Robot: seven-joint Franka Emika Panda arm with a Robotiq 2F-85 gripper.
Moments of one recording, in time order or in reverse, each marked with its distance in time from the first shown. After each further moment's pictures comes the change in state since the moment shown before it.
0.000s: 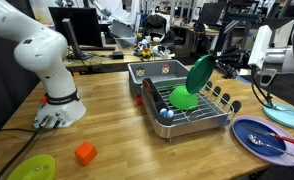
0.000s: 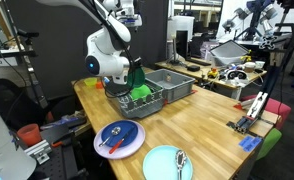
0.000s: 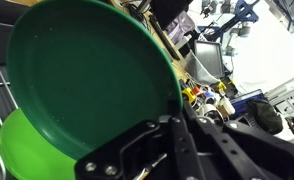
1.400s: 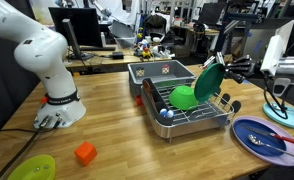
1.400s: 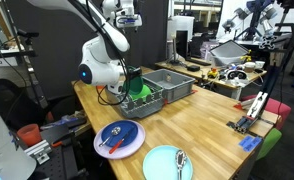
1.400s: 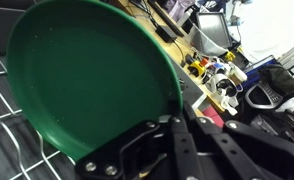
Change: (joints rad) arm -0.029 -0.021 -0.039 -0.110 0.000 -0.037 0.122
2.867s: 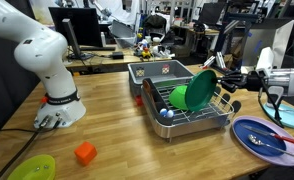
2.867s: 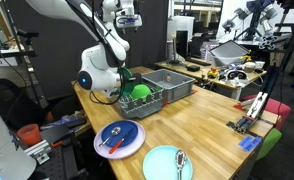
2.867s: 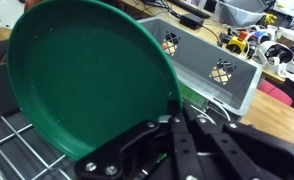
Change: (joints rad) arm 0.028 0.075 0.045 -0.008 0.000 -0.038 0.334
